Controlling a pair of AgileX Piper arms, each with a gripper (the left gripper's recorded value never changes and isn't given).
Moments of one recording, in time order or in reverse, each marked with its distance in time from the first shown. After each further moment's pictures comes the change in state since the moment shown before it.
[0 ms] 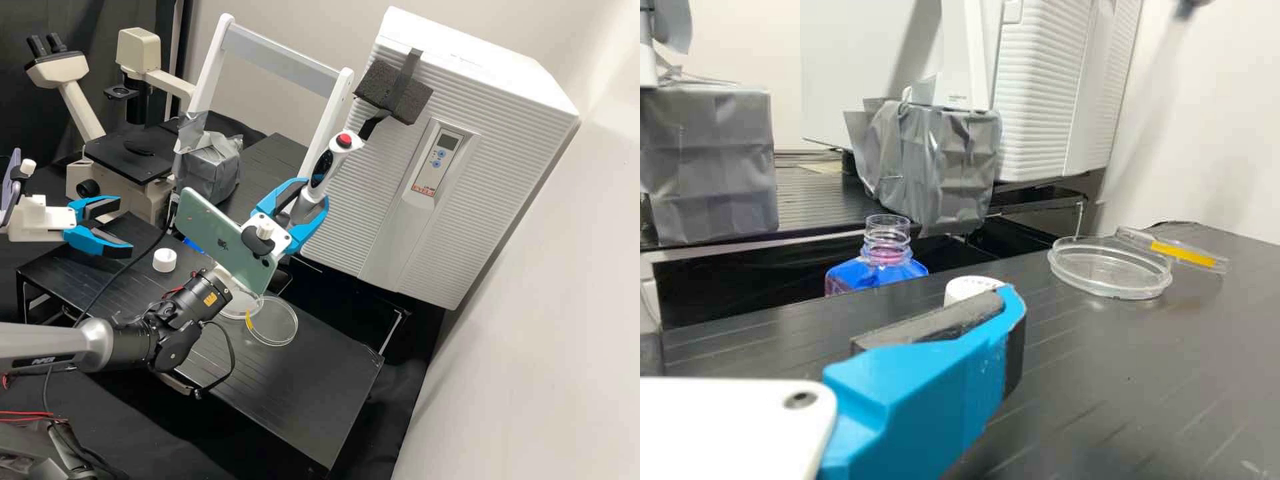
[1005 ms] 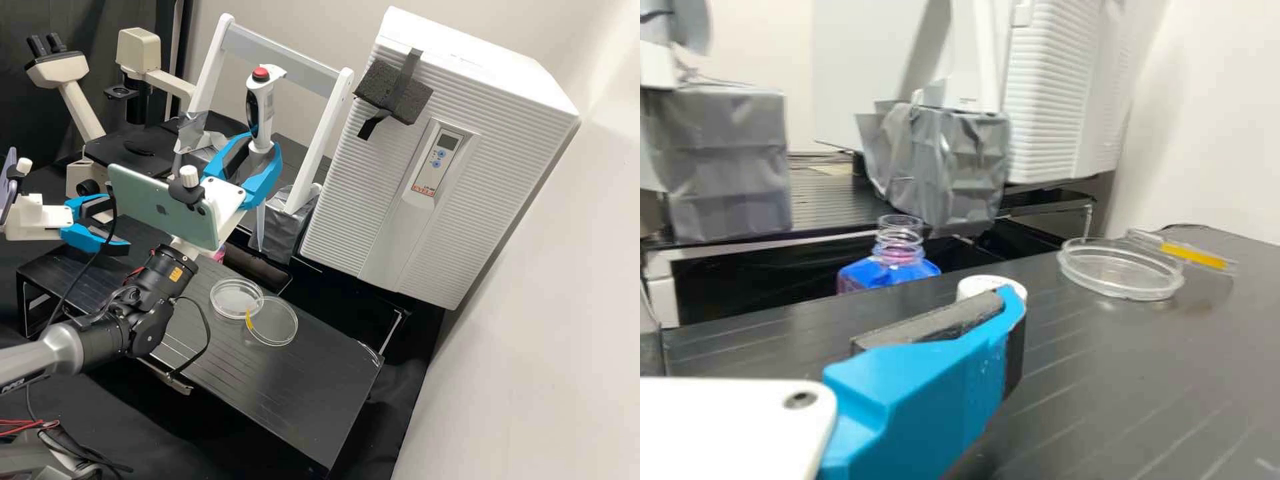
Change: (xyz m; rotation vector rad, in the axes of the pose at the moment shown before) left arm -0.004 -0.001 -0.002 -0.002 0.004 0.008; right arm -0.011 -0.022 -0.057 -0.168 0.233 -0.125
